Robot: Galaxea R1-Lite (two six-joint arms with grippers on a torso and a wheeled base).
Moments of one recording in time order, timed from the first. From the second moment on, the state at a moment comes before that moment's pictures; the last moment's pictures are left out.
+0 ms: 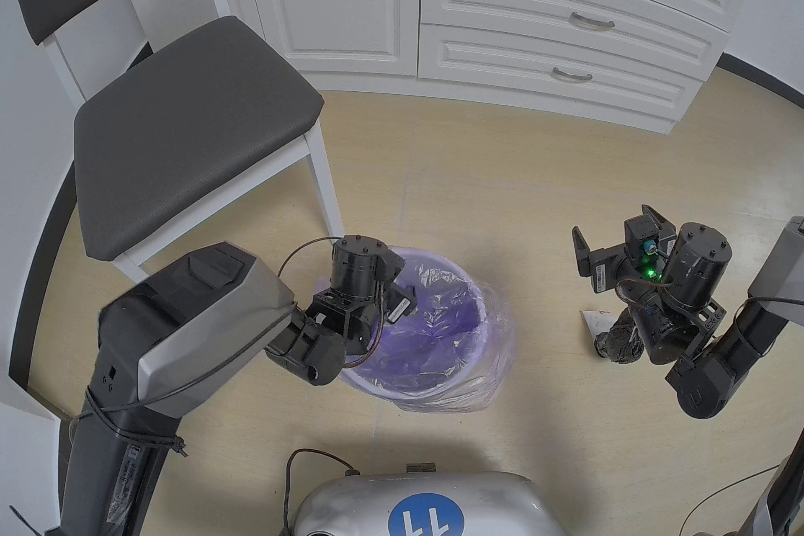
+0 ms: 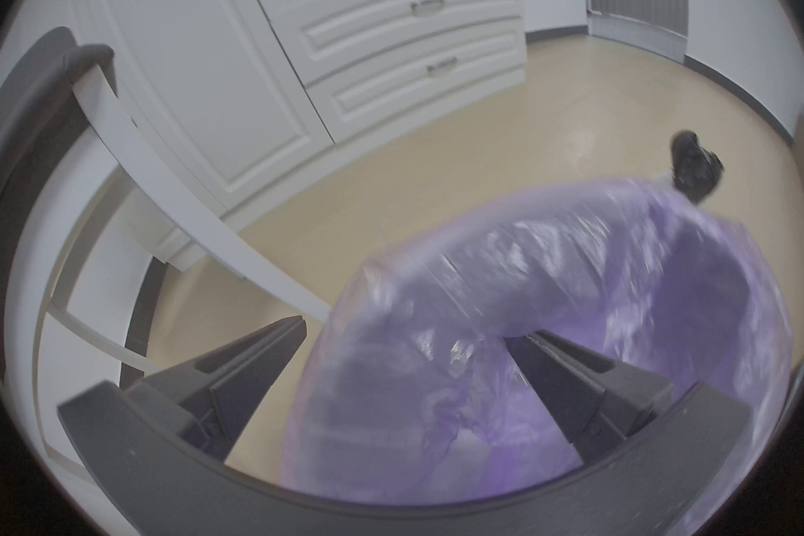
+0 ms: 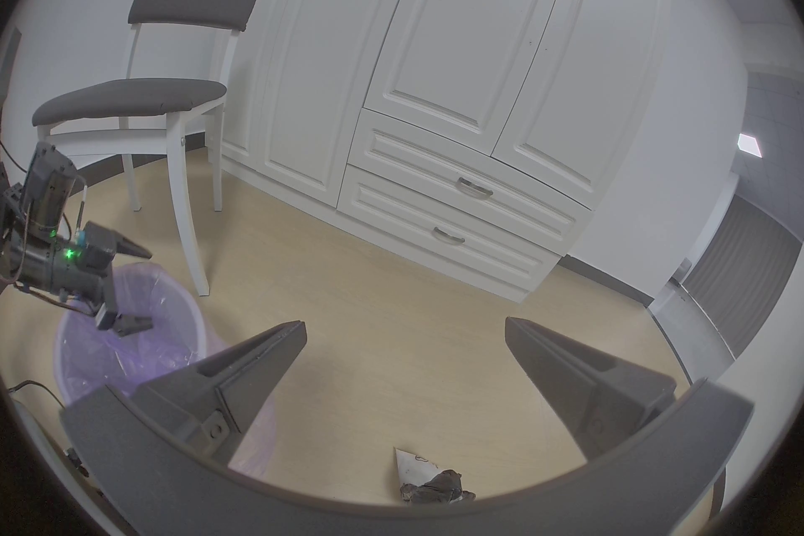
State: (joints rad) left arm -0.56 2.53 -1.41 -0.82 0.33 0.44; right arm 0.41 1.98 -0.55 -1.53 -0.47 -0.39
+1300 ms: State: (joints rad) left arm -0.64 2.33 -0.96 -1.11 0.27 0.32; right arm 0.41 2.01 -0.54 -1.53 -0.47 -0.40
